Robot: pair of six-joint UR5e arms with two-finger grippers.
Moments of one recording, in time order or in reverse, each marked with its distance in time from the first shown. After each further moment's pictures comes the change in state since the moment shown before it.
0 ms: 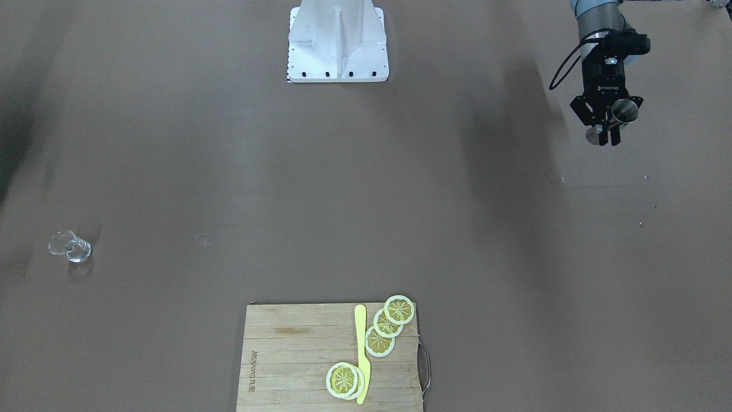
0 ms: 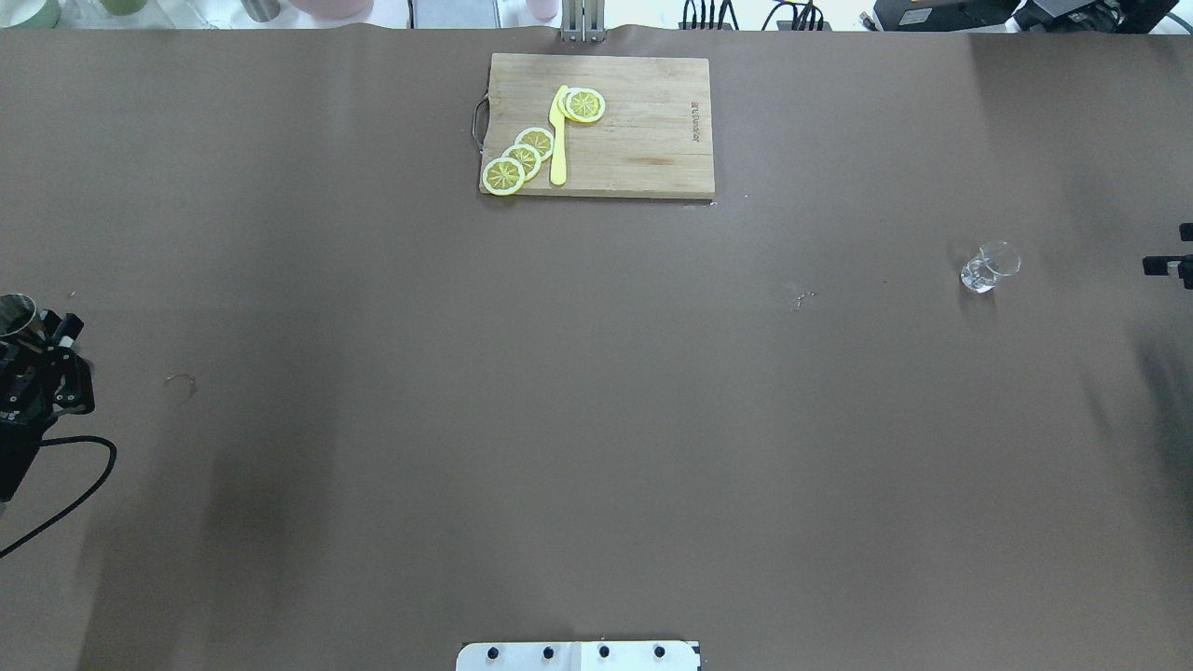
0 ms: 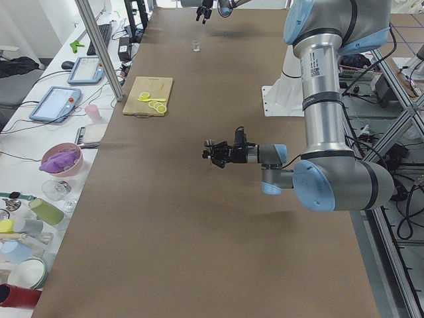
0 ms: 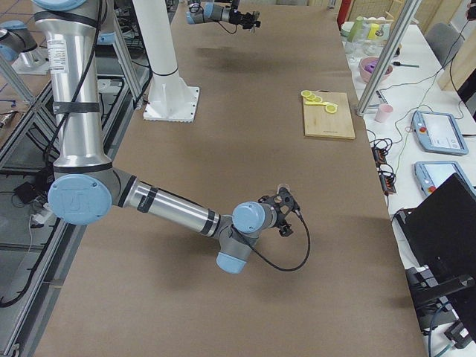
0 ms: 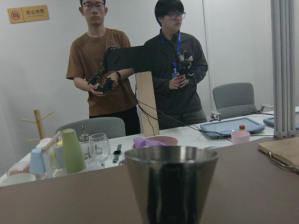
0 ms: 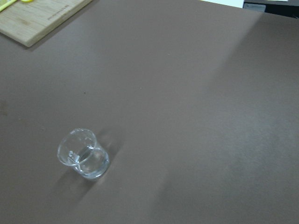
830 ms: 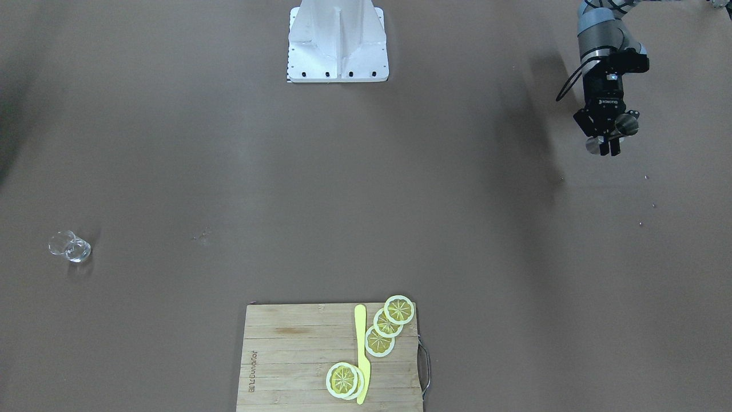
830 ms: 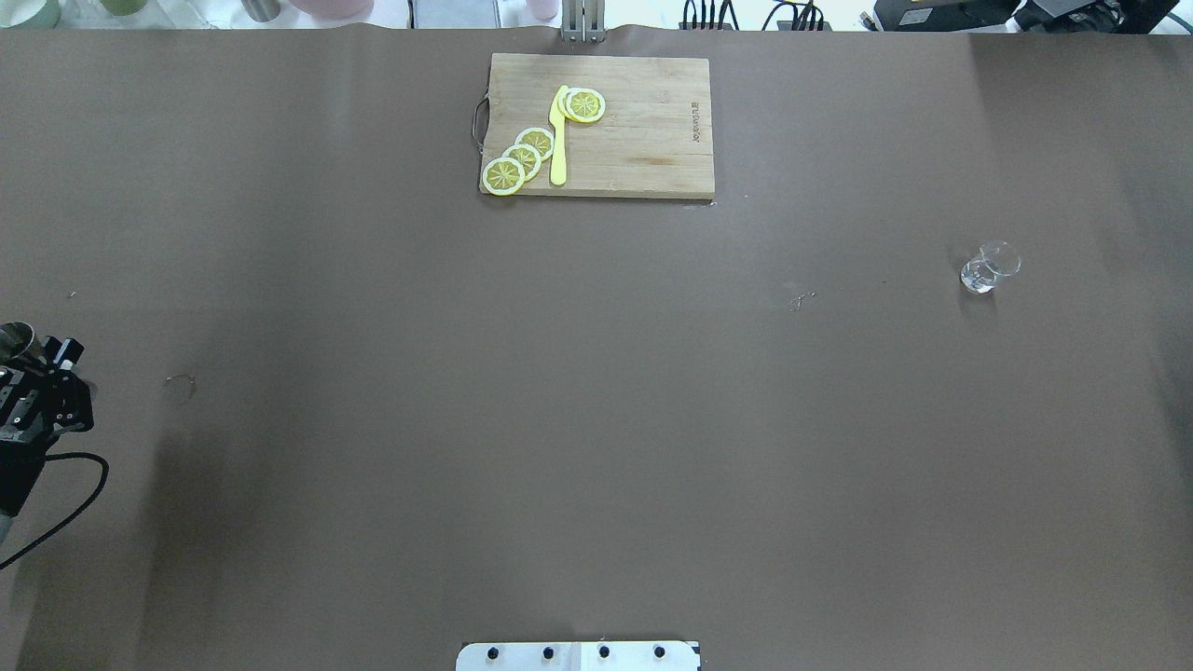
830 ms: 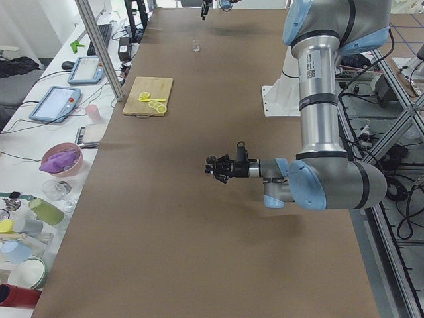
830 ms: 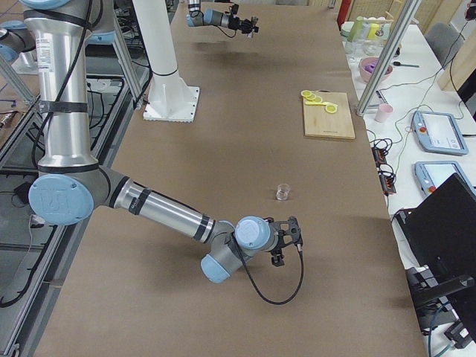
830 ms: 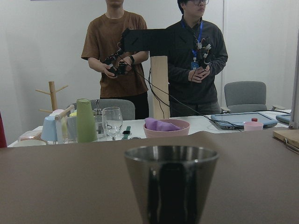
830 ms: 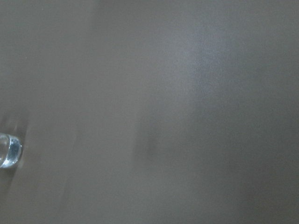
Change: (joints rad) left arm 0.053 -0.017 0.158 -0.049 0.052 -0.167; right arm 0.072 -0.030 0.096 -0.564 0.026 -0.009
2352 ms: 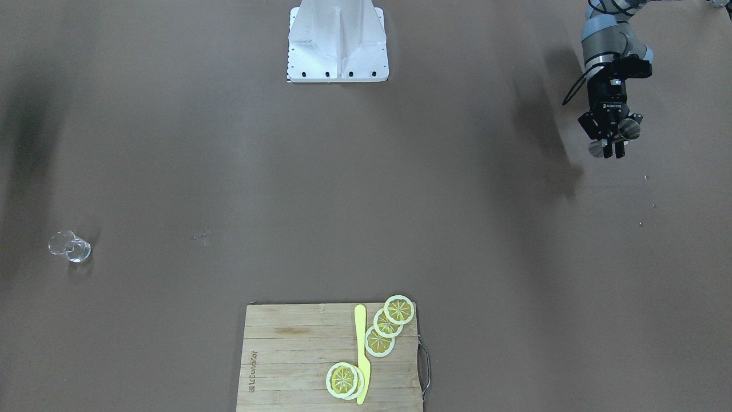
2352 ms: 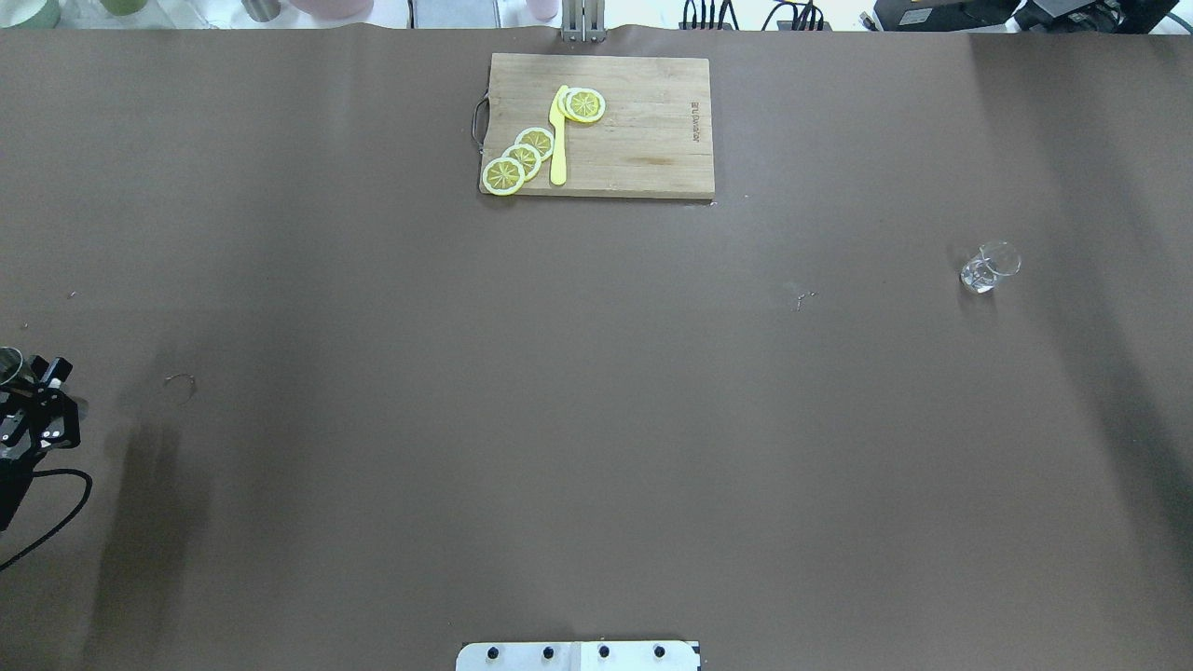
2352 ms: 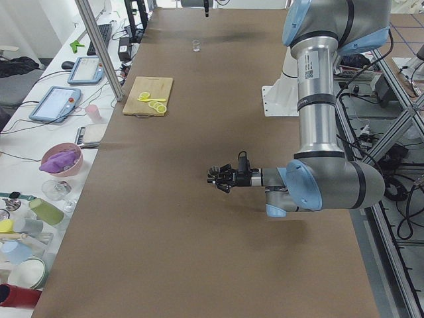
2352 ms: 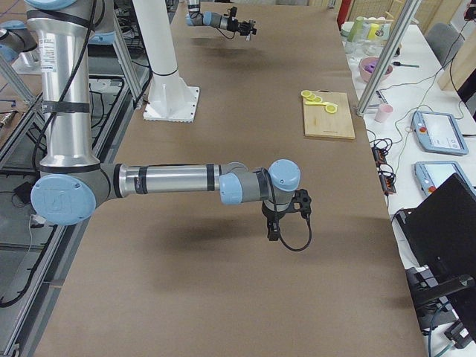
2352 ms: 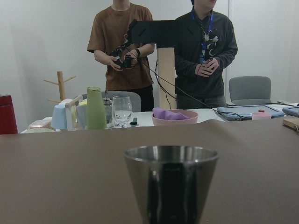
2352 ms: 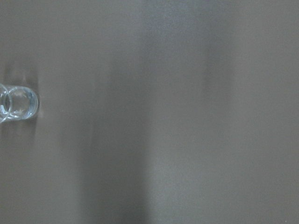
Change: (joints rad) left arm 0.030 -0.003 0.082 -0.007 0.032 -0.068; right arm -0.027 -0.012 0.442 -0.931 -0.092 -0.324
